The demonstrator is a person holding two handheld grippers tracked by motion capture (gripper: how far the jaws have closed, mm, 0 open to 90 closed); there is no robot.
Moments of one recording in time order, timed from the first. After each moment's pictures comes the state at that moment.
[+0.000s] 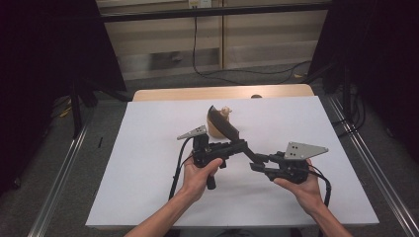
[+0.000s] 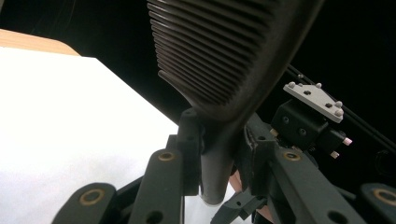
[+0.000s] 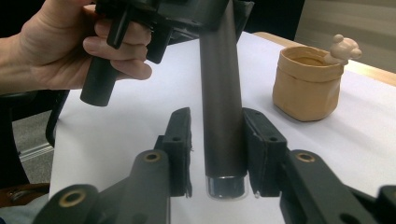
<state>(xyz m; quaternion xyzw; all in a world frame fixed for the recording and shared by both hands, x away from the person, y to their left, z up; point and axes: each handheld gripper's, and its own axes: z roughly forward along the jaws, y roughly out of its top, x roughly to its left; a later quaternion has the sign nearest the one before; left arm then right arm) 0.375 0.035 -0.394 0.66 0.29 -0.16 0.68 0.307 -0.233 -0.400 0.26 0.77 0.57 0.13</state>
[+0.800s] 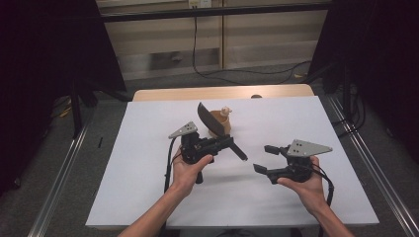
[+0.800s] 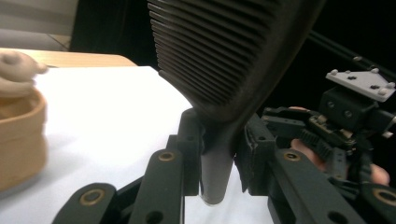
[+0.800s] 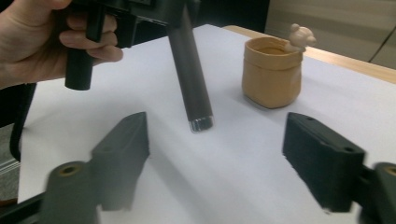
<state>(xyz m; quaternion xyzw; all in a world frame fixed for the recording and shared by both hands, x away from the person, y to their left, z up) 0.384 0.063 -0.389 0.69 0.30 -0.06 0.65 0.308 -0.241 -0.400 0.31 0.76 0.55 0.16</state>
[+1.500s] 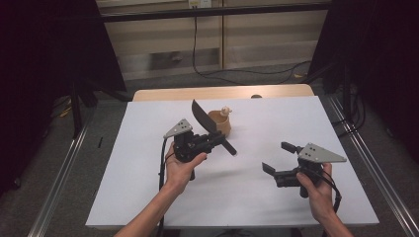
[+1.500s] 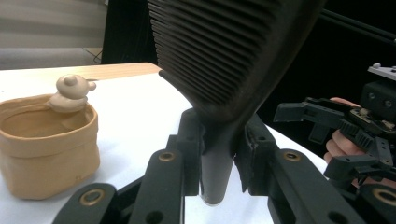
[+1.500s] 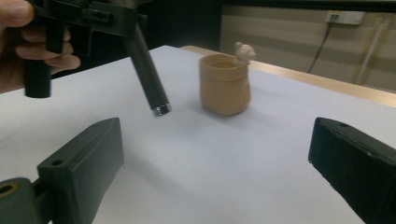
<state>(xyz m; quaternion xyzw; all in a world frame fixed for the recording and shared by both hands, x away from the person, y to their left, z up) 0.385 0.077 -0.378 0.71 0.30 0.01 0.63 0.290 -0.254 -0.399 0.37 0.71 0.55 0.23</state>
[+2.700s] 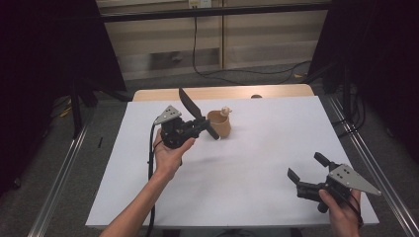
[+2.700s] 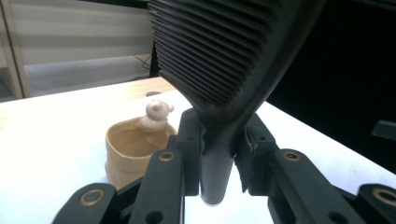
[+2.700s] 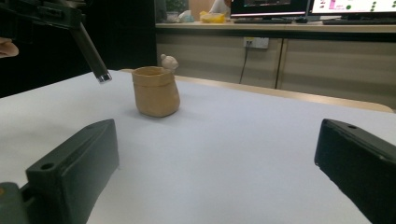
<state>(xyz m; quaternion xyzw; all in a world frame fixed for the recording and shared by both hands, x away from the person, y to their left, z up) 0.414 0.103 -0.356 0.72 0.33 0.09 0.60 0.239 -0.295 -0.417 0.44 0.63 0.55 0.35</state>
